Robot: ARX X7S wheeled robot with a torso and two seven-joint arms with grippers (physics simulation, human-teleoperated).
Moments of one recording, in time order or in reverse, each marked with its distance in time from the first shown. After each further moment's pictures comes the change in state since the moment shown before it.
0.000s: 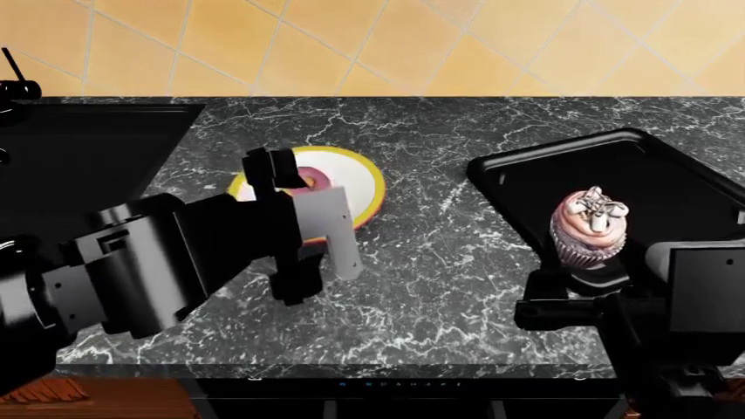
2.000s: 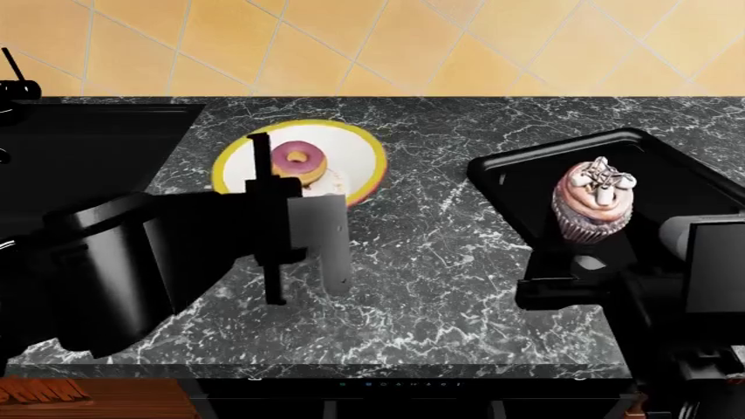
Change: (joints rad) left arm -0.101 -0.071 0.075 0.164 0.082 -0.001 0.057; right arm 0.112 0.033 -0.015 -0.012 0.087 0.006 0.045
